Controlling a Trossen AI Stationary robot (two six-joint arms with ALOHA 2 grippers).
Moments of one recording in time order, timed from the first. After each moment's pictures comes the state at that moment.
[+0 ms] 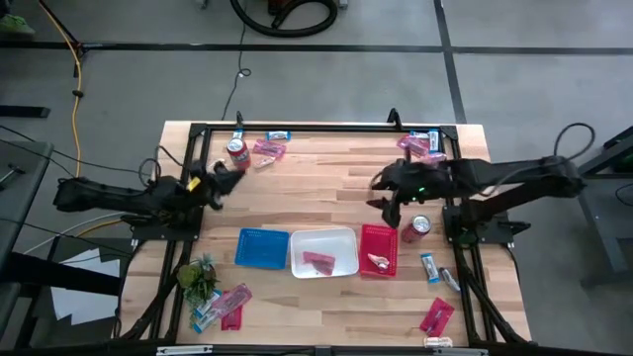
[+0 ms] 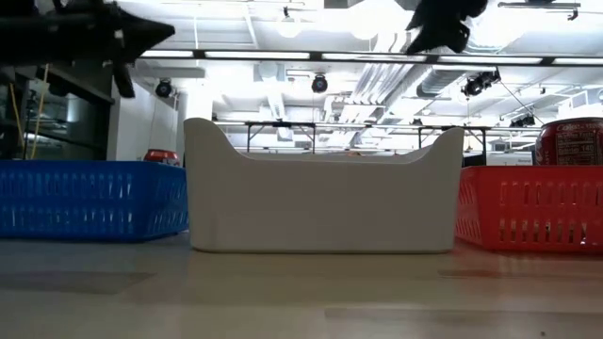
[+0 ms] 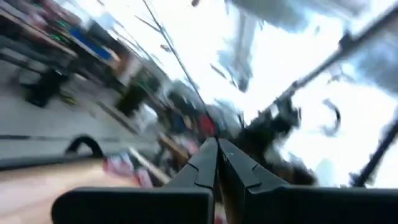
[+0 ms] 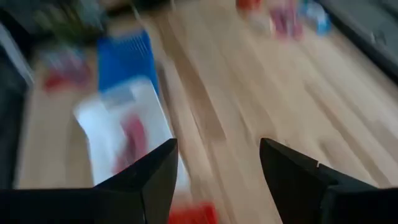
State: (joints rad) left arm -0.02 0.40 0.05 0.75 -0.41 -0.51; right arm 0.07 1.08 1.02 -0.60 0.18 0.36
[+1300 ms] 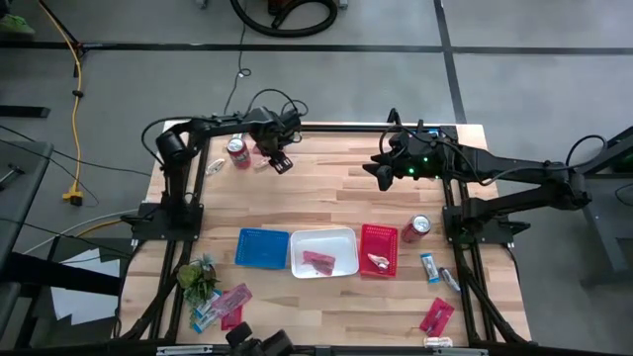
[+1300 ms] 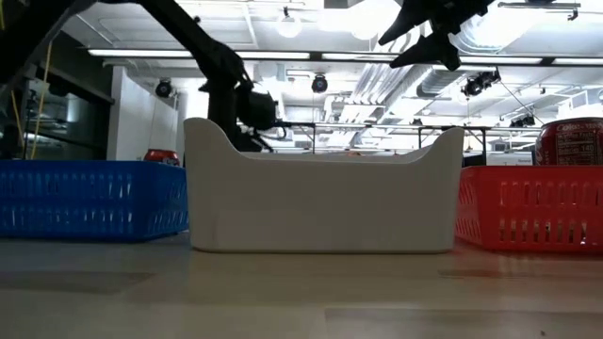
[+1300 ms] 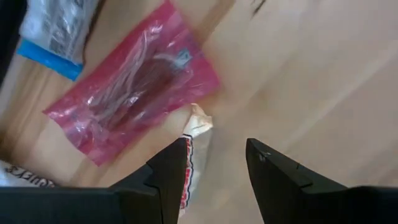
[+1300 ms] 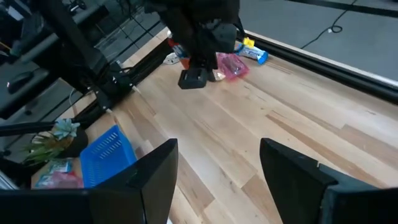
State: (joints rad) left arm 0.64 1.96 1.39 -0.97 -0.12 -0.02; right arm -0.19 1.04 0.96 -0.42 0.15 0.57
